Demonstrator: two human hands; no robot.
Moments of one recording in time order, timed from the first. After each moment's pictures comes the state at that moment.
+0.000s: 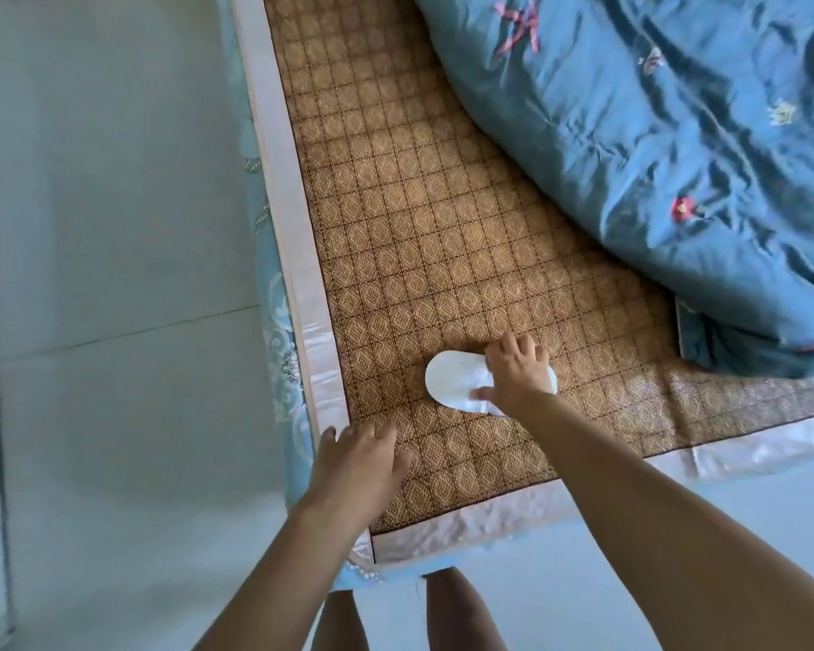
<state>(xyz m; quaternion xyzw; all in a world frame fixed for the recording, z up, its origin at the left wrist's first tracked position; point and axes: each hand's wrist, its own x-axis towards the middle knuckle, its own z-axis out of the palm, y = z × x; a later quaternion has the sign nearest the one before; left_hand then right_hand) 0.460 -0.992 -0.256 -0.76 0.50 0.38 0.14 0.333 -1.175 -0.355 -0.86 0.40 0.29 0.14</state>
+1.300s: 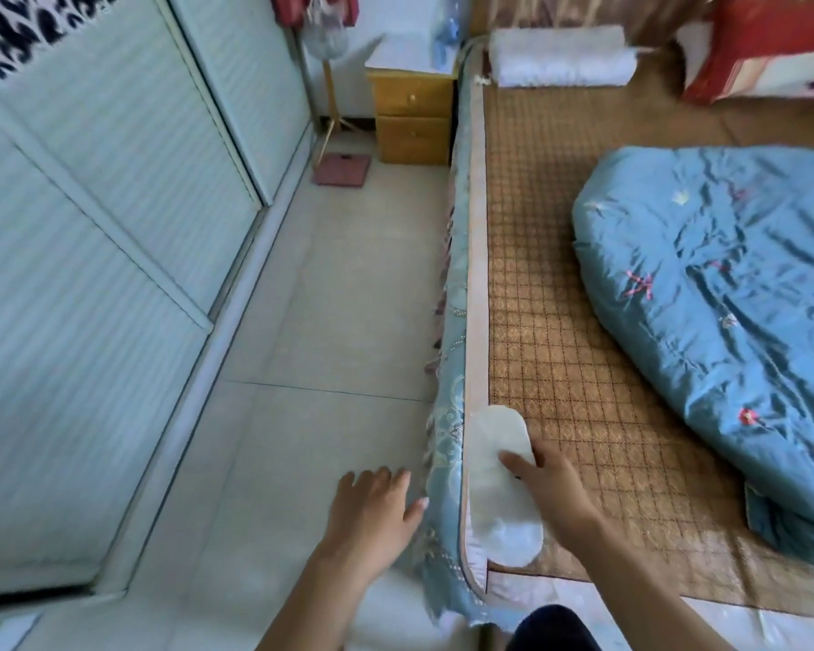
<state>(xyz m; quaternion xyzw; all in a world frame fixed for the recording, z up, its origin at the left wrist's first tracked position) 0.521 -0.794 -0.035 -0.89 0.39 0.22 0.02 0.415 -0.986 -0.076 -0.60 0.46 -0.01 0.65</state>
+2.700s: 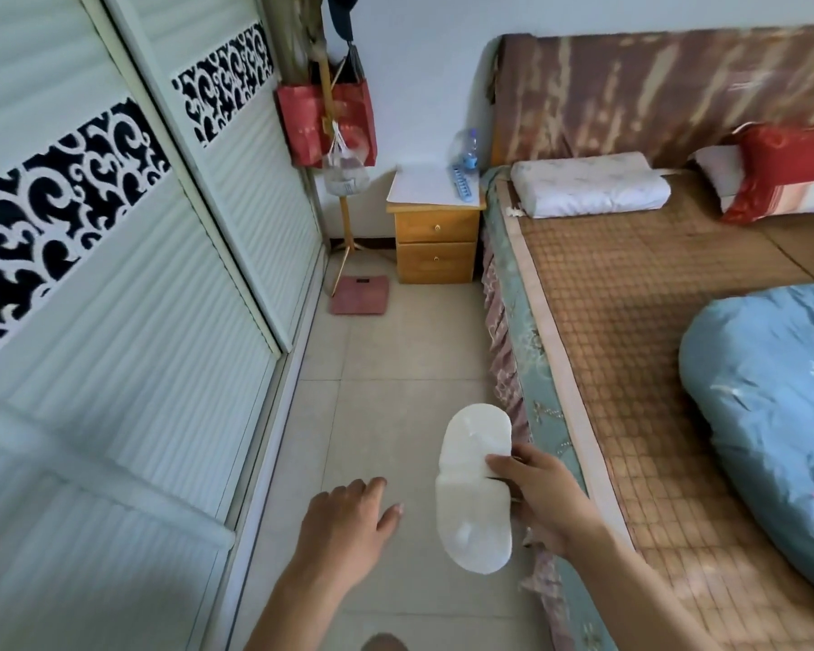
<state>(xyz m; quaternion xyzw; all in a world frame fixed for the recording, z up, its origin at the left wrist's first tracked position) 1.072 -0.870 0.033 -0.89 0.41 0.16 -0.03 0.951 -1.063 0.009 -0.50 0.40 -0.07 0.77</state>
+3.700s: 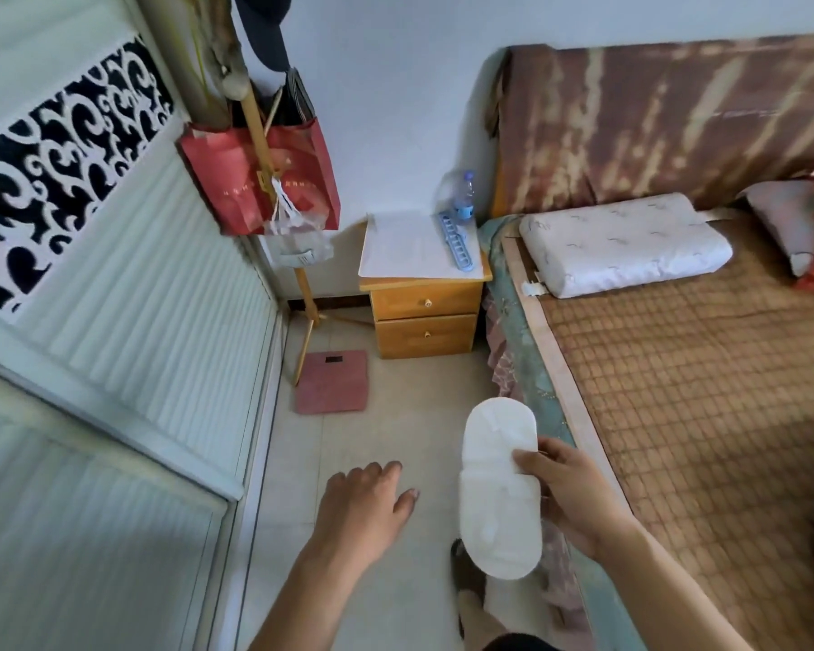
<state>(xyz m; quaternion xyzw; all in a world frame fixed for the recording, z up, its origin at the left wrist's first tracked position) 1.540 -1.268 0.012 -0.87 0.47 0.16 -0.01 1.386 -1.437 0.010 -0.49 0.46 -0.11 0.73</state>
